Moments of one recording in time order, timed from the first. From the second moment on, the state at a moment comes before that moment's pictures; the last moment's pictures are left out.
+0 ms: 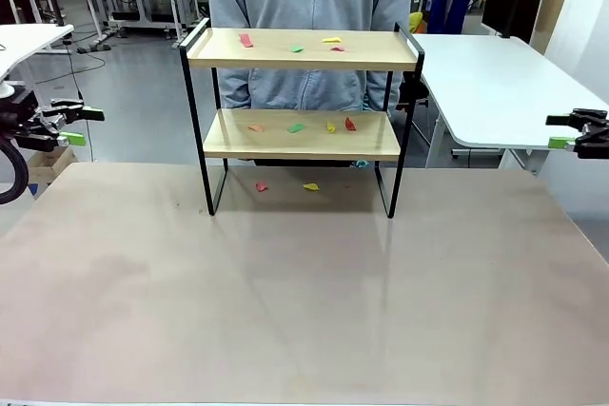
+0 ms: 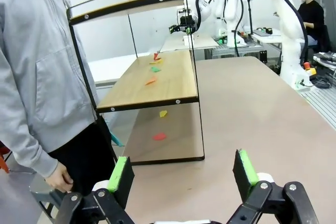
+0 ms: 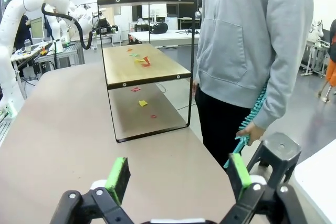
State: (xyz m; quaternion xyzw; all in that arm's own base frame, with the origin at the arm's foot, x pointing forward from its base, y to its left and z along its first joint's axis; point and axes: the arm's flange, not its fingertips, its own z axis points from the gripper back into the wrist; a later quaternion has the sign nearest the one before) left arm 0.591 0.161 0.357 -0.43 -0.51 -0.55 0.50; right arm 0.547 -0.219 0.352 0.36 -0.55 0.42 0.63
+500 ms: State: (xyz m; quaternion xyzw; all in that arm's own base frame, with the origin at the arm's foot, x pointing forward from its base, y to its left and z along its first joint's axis) left arm 0.587 0.178 0.357 -0.46 -0.53 -0.53 0.48; right arm 0.550 -0.224 0.358 0.35 -0.56 0.42 0.62
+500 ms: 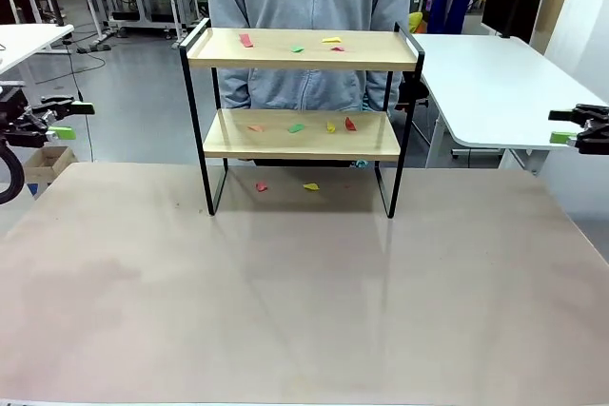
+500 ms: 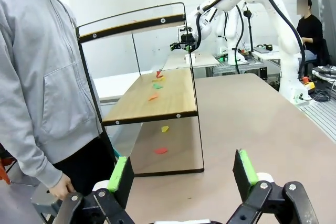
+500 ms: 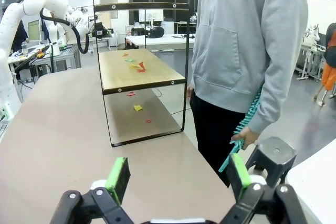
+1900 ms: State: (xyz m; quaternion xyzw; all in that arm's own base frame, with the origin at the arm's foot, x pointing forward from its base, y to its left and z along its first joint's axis) left arm 0.590 0.183 0.355 -0.47 -0.53 -0.52 0.47; right arm 0.549 -0.228 0.358 0.35 -0.56 0.41 0.62
